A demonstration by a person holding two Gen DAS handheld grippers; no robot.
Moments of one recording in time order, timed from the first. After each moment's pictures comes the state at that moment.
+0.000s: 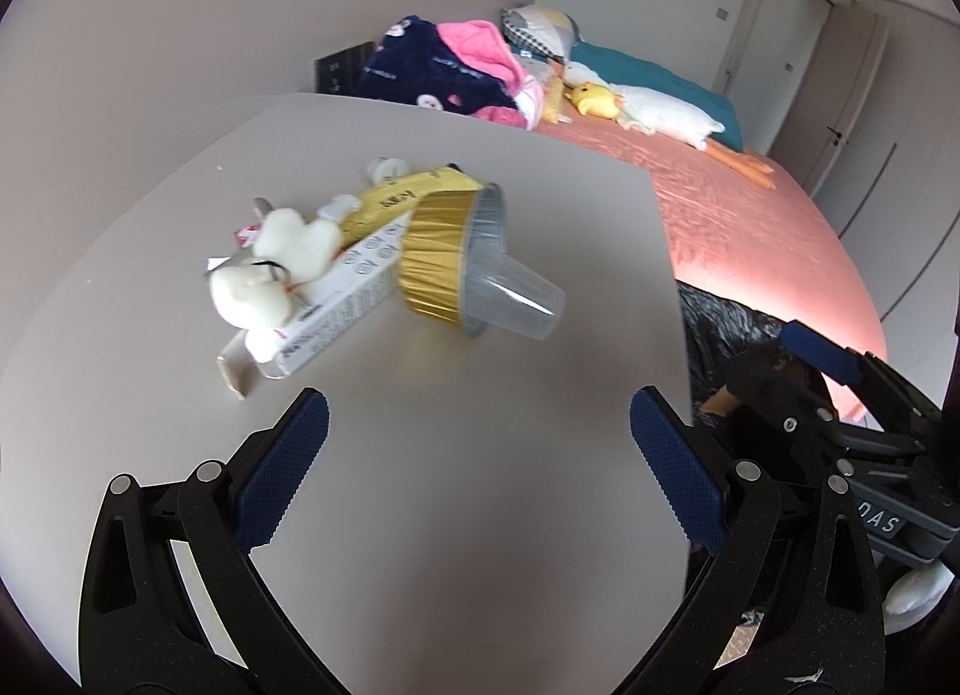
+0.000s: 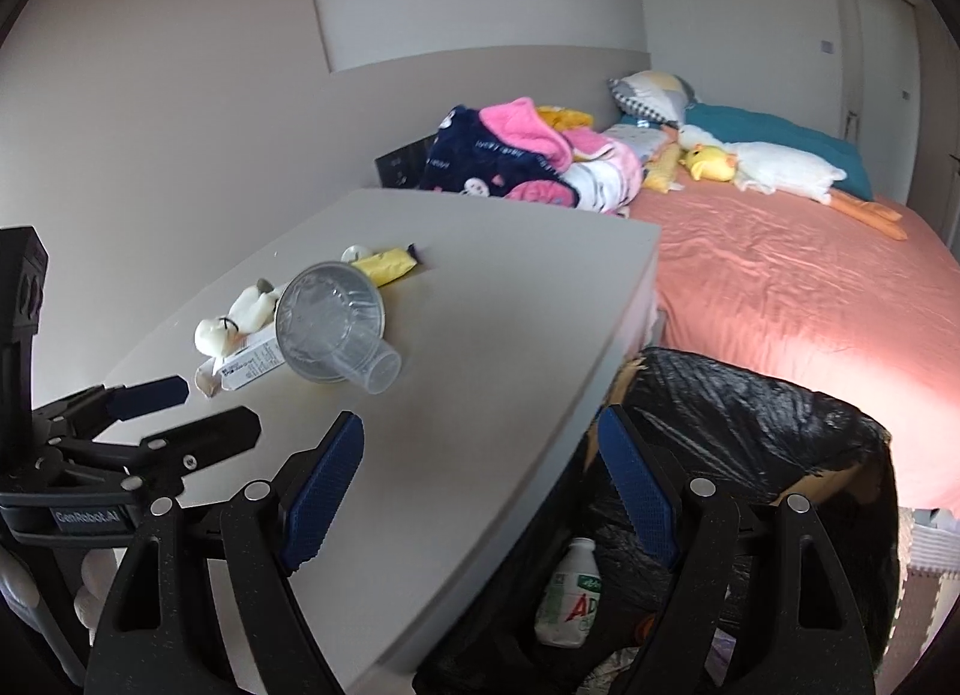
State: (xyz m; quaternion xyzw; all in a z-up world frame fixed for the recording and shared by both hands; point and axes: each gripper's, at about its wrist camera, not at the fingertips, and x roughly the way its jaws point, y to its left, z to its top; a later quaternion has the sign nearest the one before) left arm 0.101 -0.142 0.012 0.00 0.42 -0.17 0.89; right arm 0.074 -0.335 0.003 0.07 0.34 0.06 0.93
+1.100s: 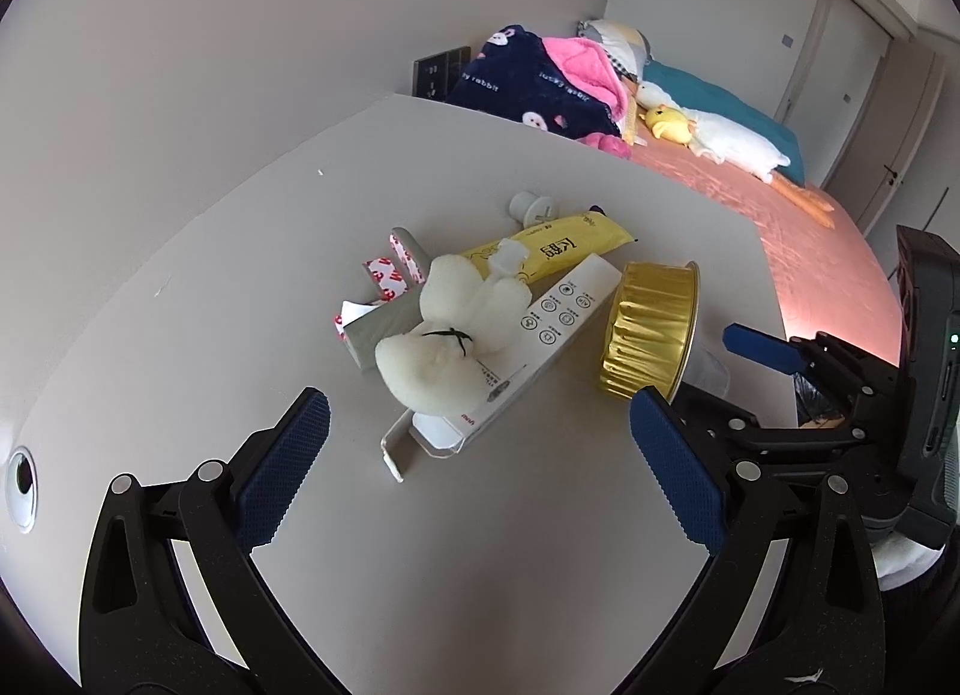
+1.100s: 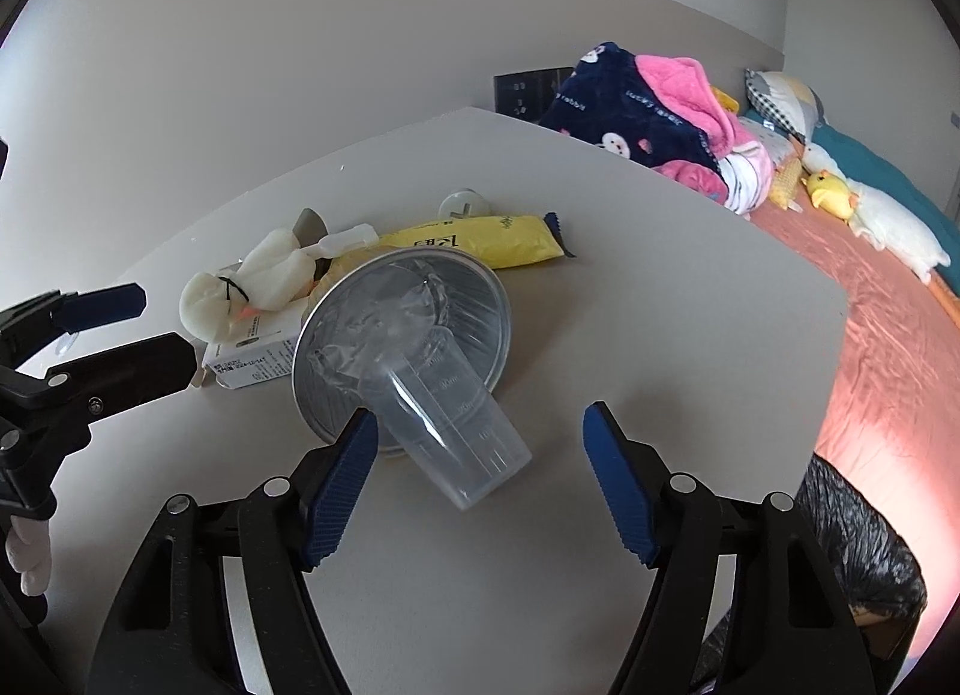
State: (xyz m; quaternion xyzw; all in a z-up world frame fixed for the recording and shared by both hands) left arm 0.156 -0.083 0.011 -0.02 0.42 -0.11 0.90; right arm 0.178 -0.256 -0.023 -0.04 0.40 0.17 0.90
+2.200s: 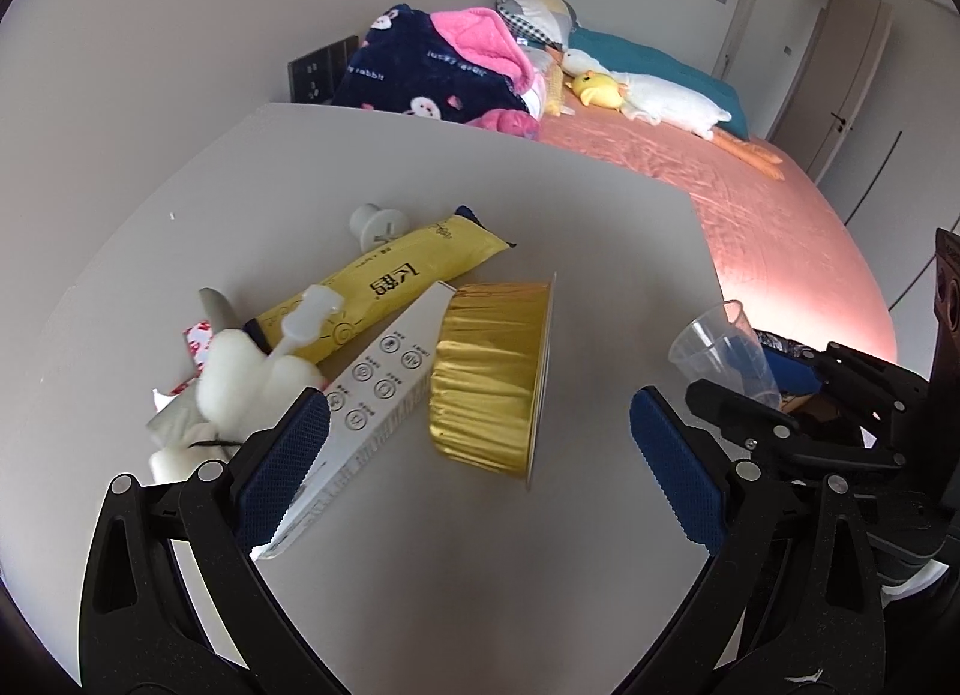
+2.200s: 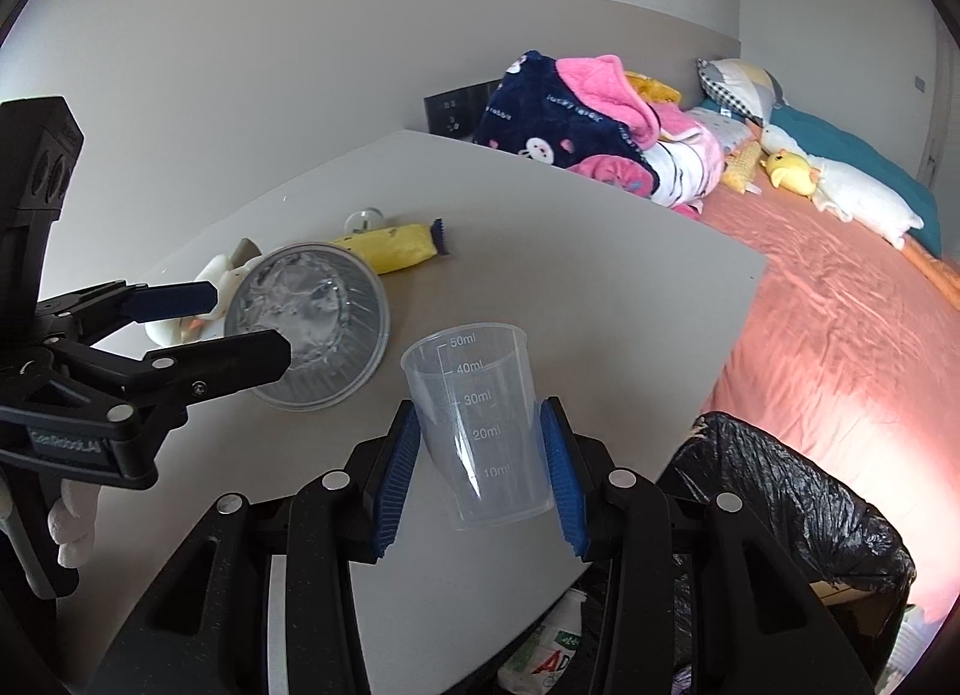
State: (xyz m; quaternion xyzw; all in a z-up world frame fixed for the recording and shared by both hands) left arm 0.197 -0.164 0.000 0.02 0.43 -0.19 0.88; right arm 0.170 -0.332 -0.014 0.01 0.39 0.13 0.91
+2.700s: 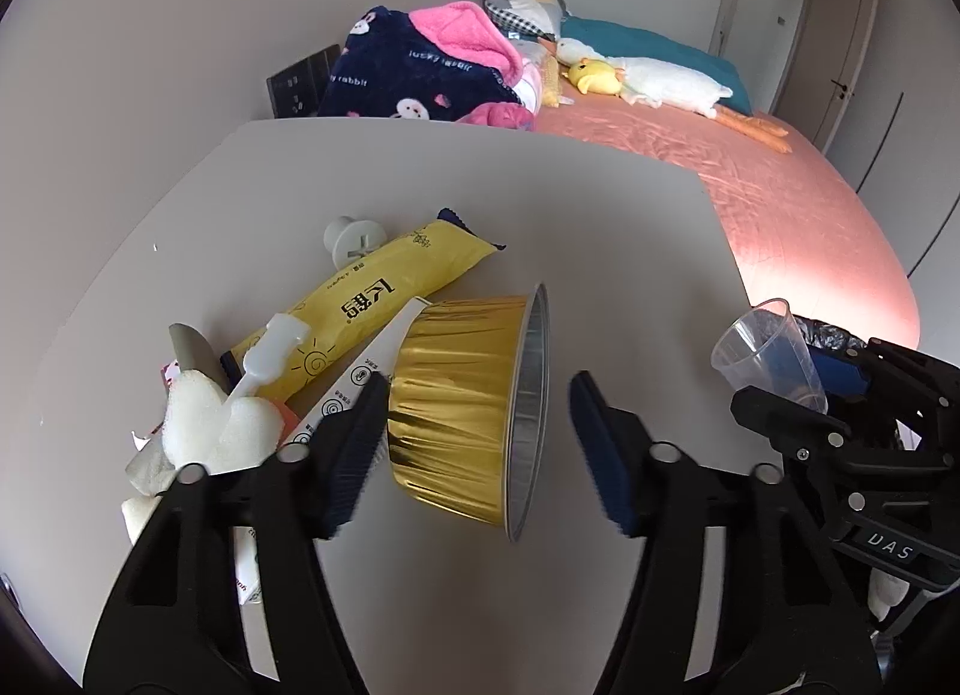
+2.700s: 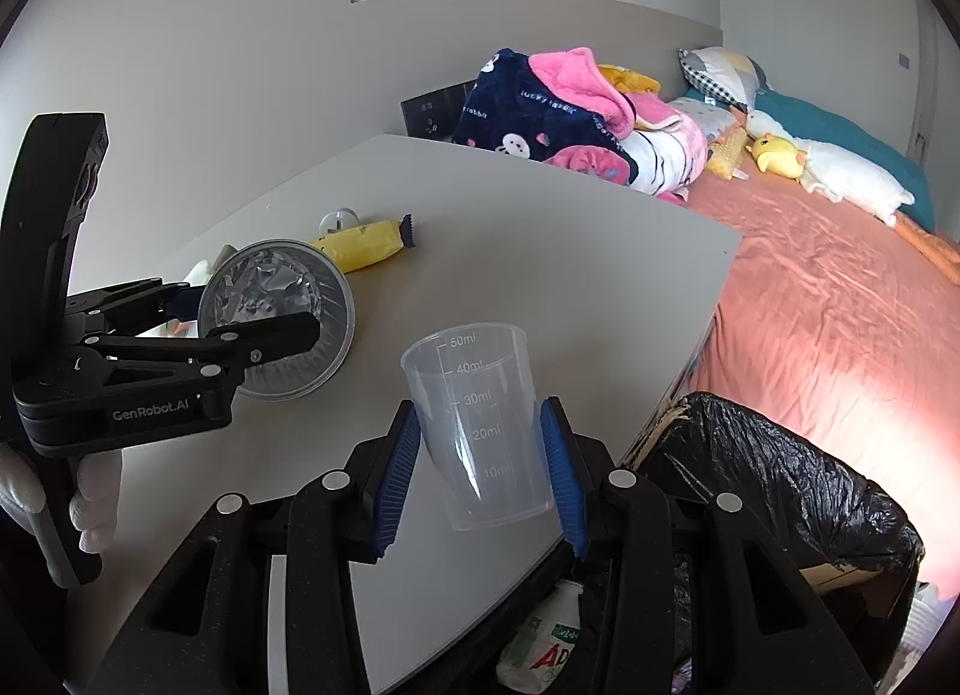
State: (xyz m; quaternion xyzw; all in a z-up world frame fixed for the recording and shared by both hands) left arm 0.207 -0.185 -0.010 0.06 0.42 -0.19 0.89; right arm 0.163 -0.346 -0.020 0.03 0.39 0.12 0.91
